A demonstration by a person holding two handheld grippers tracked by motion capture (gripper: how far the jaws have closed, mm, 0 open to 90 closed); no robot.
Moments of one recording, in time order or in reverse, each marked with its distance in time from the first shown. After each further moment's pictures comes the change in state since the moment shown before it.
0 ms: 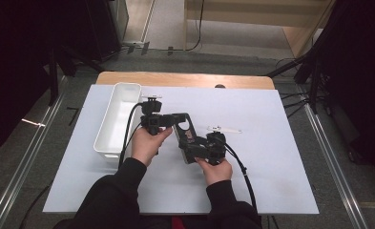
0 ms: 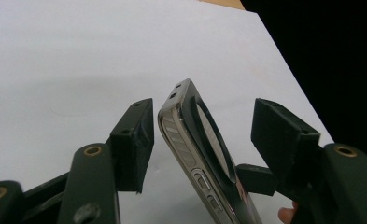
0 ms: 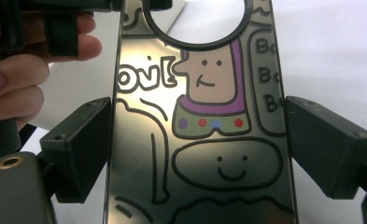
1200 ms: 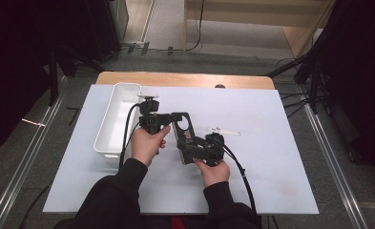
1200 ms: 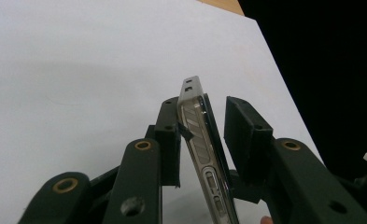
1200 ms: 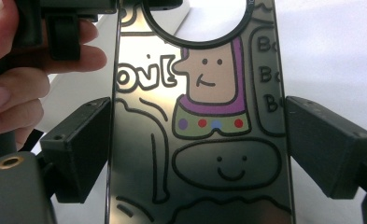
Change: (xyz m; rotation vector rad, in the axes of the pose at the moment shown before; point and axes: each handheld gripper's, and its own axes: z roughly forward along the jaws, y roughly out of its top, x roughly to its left) left arm 0.004 0.001 -0.004 0.001 -0.025 -0.086; right arm 0.004 -0.004 0.002 -0.030 0.012 0.015
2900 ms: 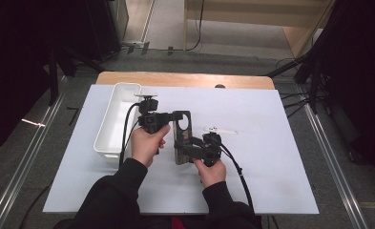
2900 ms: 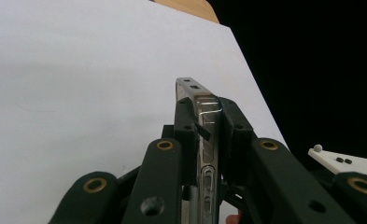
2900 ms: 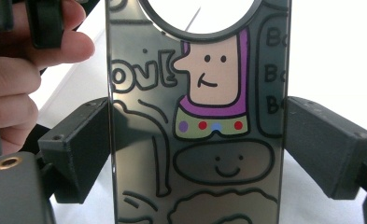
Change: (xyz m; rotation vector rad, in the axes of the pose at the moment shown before) left arm -0.005 0.001 -0.008 -0.022 -0.087 -0.005; right arm 0.001 0.000 0.008 0.018 0.041 0.004
